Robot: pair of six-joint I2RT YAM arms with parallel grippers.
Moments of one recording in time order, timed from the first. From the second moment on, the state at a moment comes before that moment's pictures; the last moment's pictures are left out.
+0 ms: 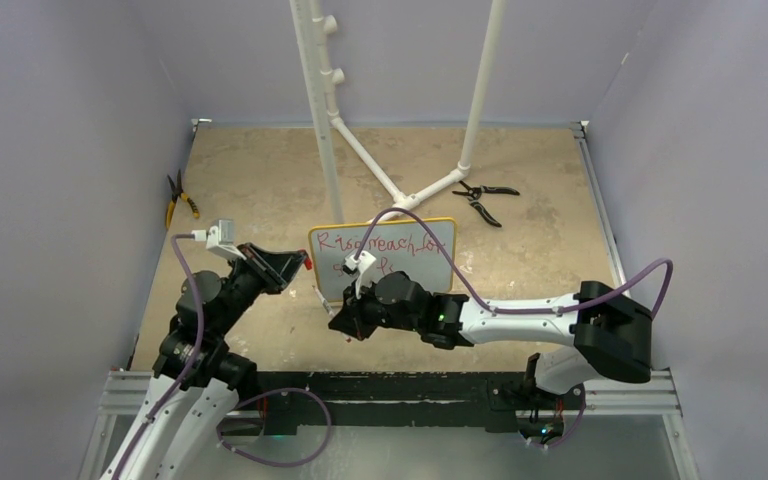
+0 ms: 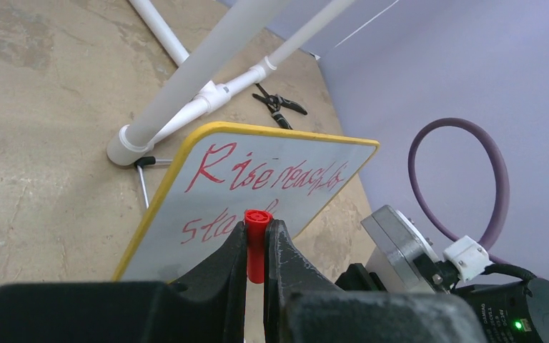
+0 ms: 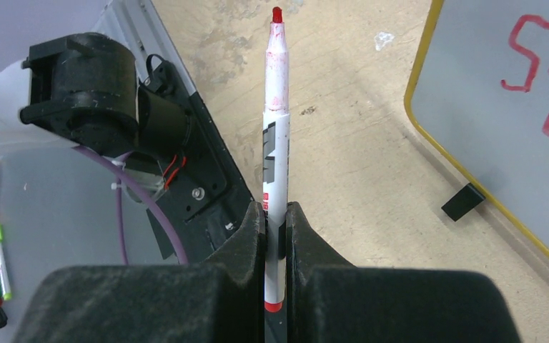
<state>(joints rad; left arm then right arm) -0.36 0.33 0.49 -0.26 0.13 -0.81 1.24 1.45 0.78 0.28 -0.01 0.54</state>
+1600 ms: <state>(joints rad) -0.36 0.33 0.46 -0.28 0.18 -0.81 1.24 1.43 0.78 0.29 0.07 0.56</state>
